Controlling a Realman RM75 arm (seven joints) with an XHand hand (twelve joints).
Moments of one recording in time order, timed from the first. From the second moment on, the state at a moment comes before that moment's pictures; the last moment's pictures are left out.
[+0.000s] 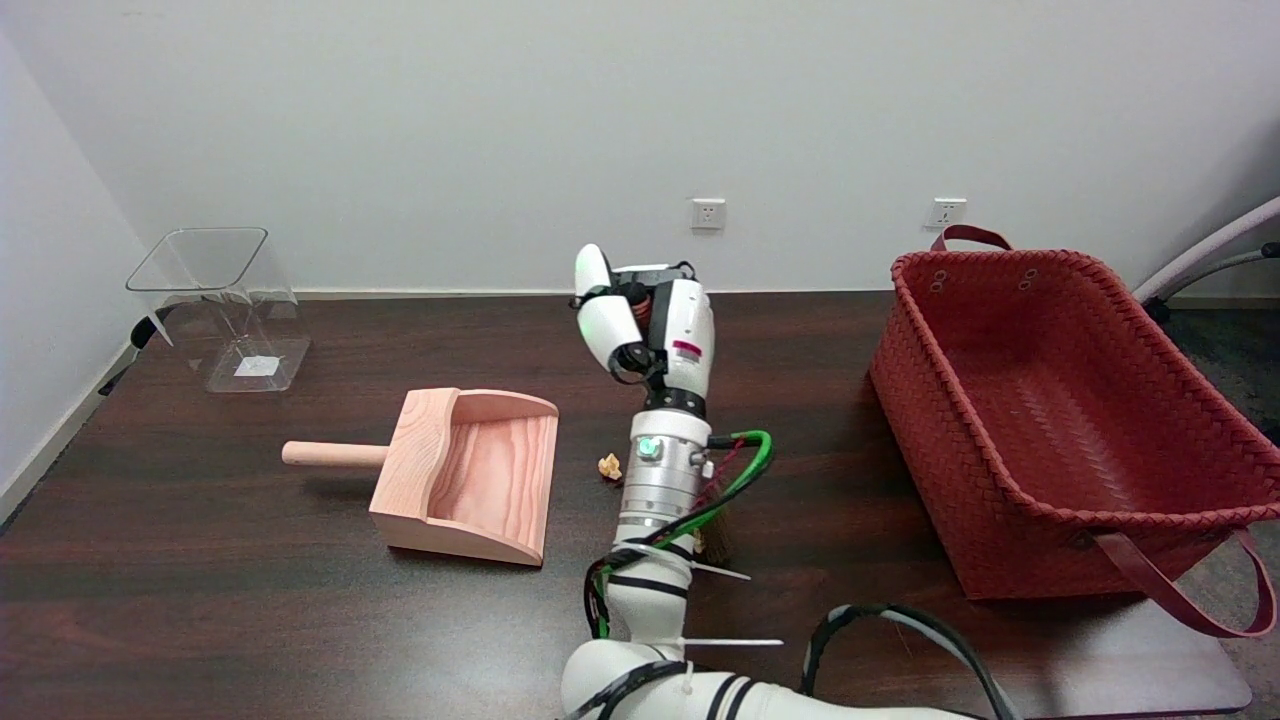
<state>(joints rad) 0.36 -1.82 -2.28 0.72 1.13 1.48 0.33</state>
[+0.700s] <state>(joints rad) 0.42 -1.88 -2.27 0.63 1.16 1.47 0.40</state>
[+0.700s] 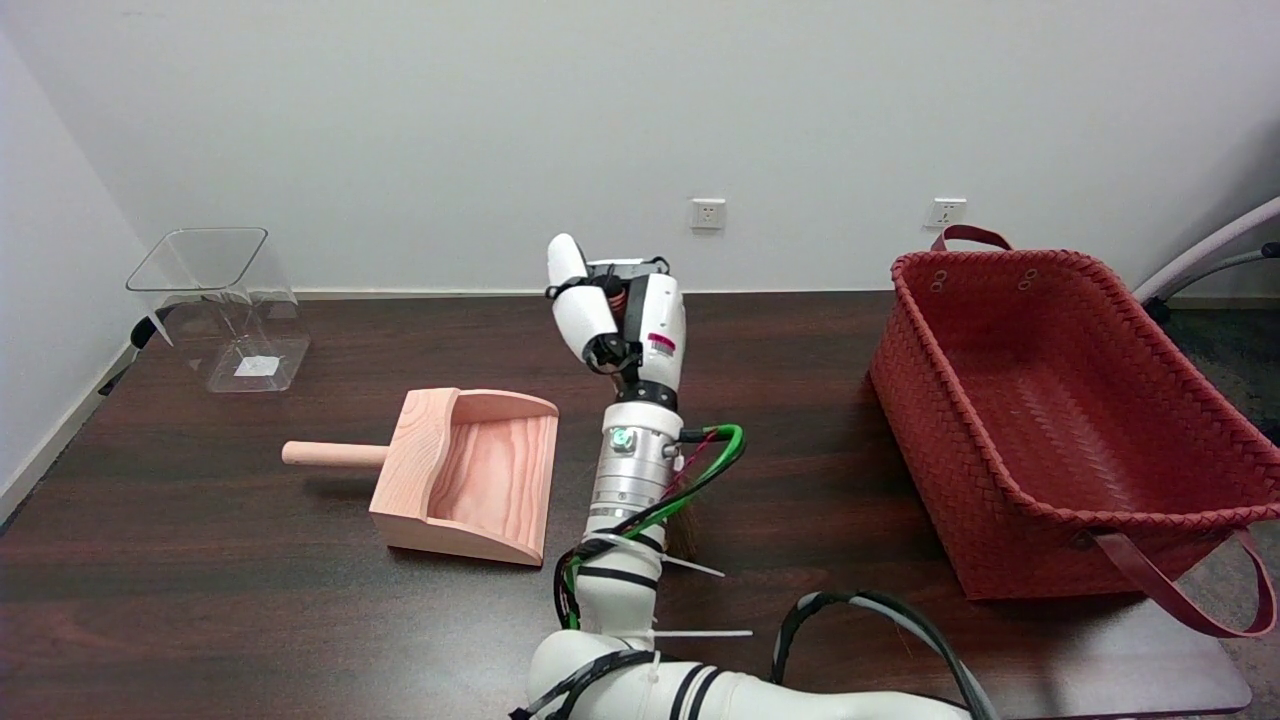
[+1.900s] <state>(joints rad) 0.38 -1.84 -2.26 0.78 1.13 1.66 0.46</state>
